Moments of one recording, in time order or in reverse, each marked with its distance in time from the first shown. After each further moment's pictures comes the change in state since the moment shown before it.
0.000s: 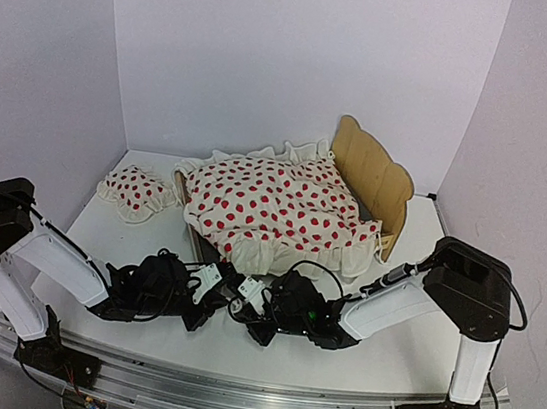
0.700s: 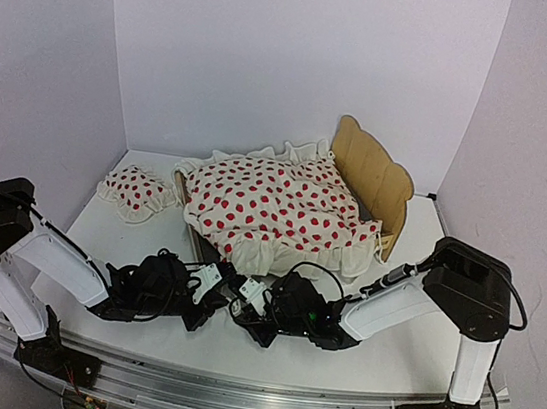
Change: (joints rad) left arm 0.000 0.000 0.000 0.000 -0.001 0.001; right arm 0.000 0.000 -0.008 -0.010 0.002 0.030
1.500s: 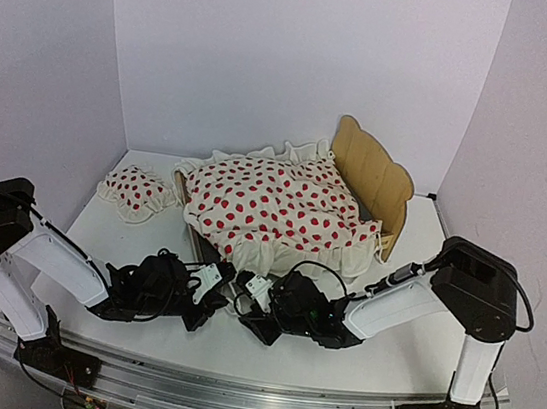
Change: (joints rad) left arm 0.000 0.000 0.000 0.000 0.001 0.000; right arm -0.001 -0.032 -0.005 -0.069 0.071 0.073
